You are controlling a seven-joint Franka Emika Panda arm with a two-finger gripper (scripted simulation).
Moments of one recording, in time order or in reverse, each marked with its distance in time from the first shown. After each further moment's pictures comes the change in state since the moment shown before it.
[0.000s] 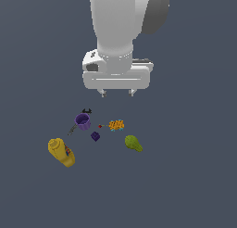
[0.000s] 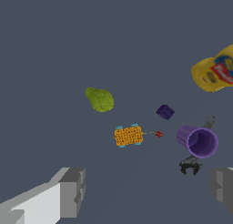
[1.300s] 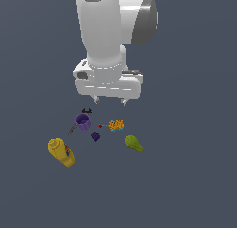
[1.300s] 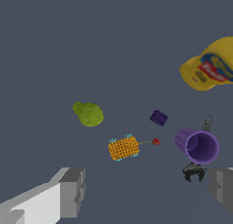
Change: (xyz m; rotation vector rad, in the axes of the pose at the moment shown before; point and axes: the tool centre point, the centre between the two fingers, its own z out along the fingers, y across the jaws) arm 0.019 0.026 0.020 0.006 0.038 0.128
